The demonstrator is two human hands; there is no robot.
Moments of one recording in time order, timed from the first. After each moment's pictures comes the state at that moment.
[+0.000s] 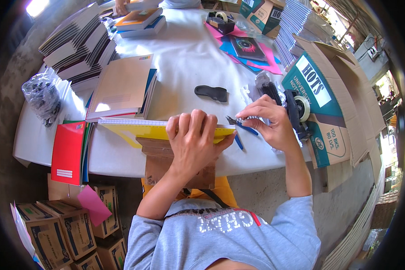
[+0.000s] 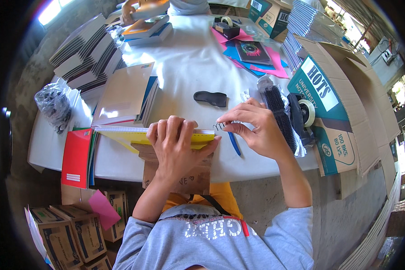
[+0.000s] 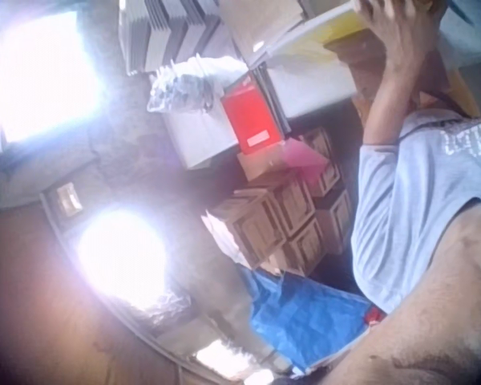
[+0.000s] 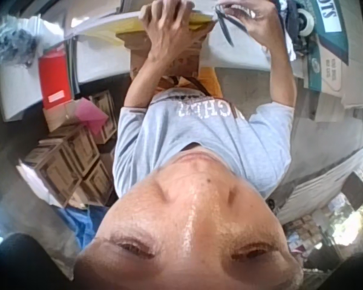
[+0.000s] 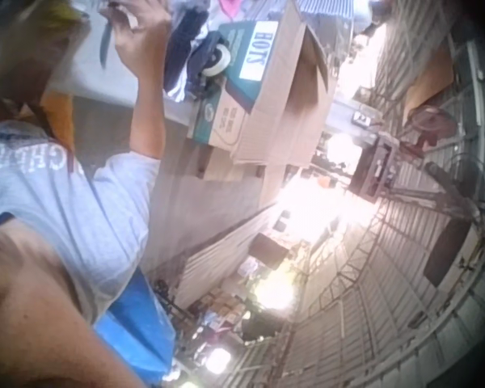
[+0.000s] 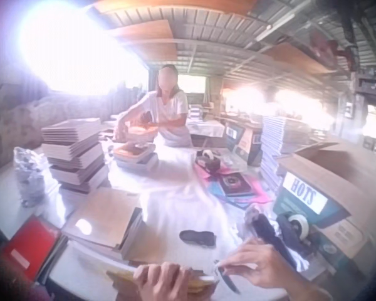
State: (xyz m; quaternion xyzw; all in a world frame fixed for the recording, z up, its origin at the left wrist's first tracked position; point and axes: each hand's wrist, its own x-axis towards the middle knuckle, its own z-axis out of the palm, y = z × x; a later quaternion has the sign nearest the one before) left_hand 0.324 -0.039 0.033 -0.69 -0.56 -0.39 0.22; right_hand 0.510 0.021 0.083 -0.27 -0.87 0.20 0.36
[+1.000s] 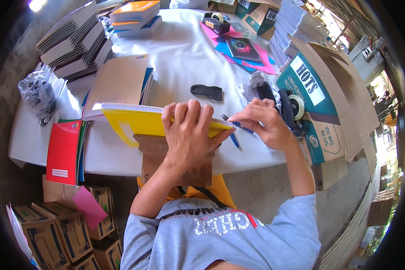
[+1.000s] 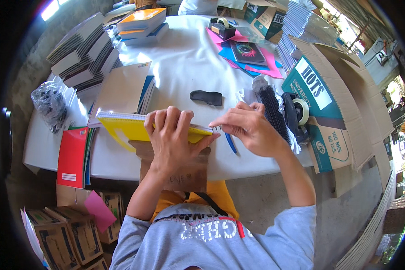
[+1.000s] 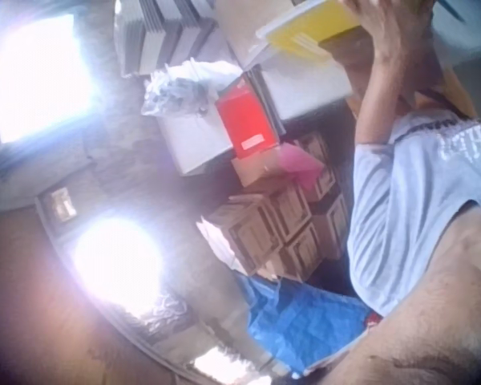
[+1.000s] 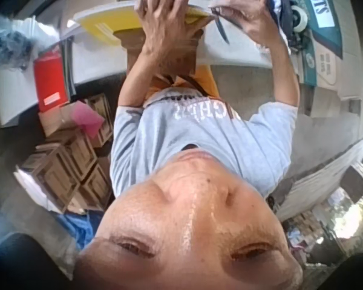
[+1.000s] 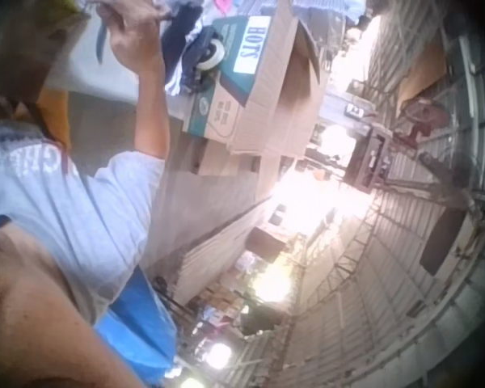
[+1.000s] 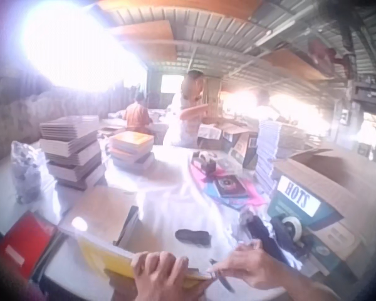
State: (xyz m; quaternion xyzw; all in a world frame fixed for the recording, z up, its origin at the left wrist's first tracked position) left_hand 0.316 -0.034 0.031 -0.72 -0.56 -0.38 0.17; right_hand 0.513 0.011 0.095 -0.28 -0.92 0.17 0.23
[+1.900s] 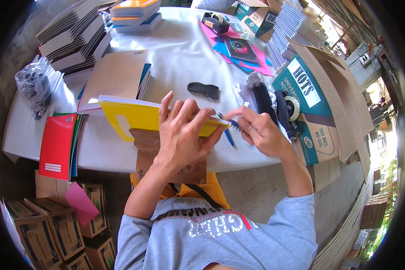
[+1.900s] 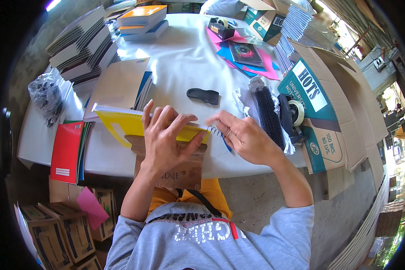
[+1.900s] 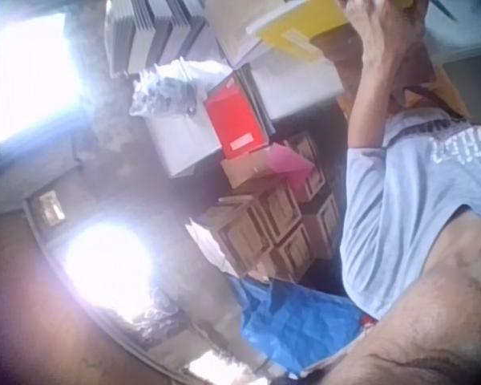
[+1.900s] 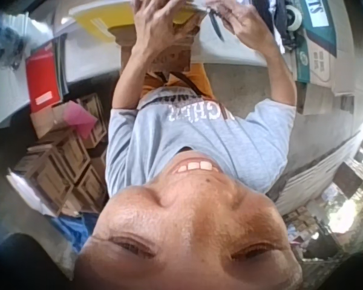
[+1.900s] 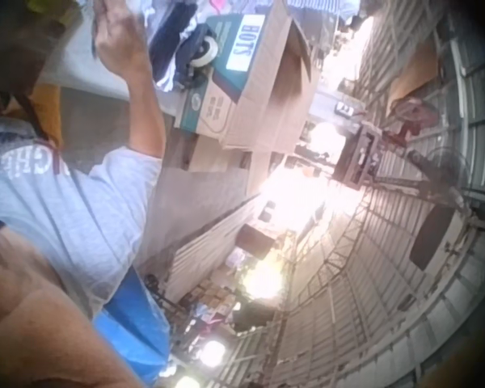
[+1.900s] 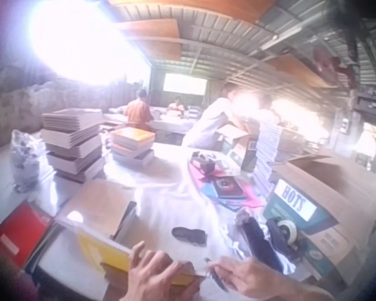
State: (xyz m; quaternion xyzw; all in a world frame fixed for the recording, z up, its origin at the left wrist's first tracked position) left_hand 0.303 -0.043 0.040 -0.73 -0.50 -0.45 0.09; right_hand 0.501 -0.011 0.107 -0.42 -0.81 0.38 0.15
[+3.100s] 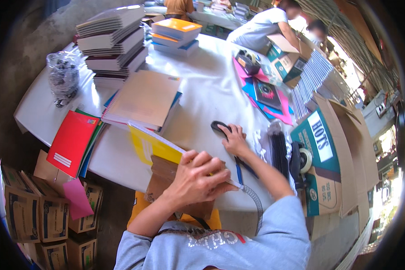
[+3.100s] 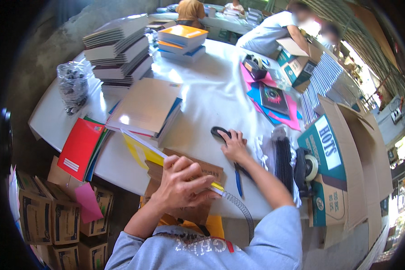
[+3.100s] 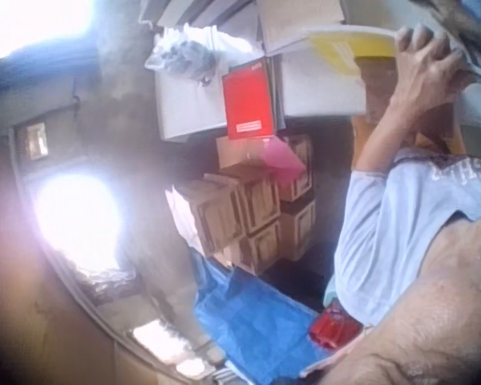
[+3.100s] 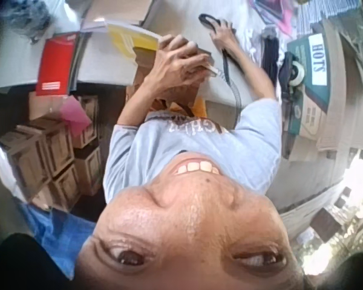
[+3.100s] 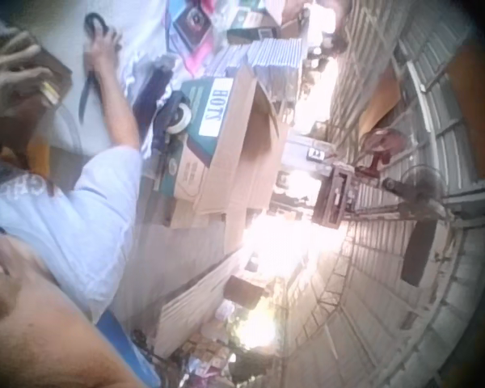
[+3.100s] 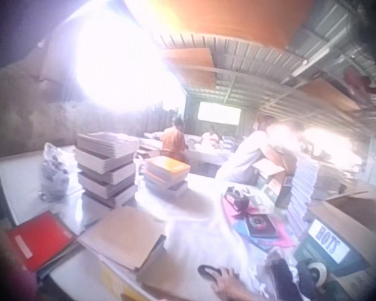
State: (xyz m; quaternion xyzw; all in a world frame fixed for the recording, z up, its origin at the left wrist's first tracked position) left_hand 0.288 -0.050 0.034 -0.77 -0.46 -0.43 0.13; right_hand 0.460 0.175 -0.114 -0.45 -0.89 0.05 0.04
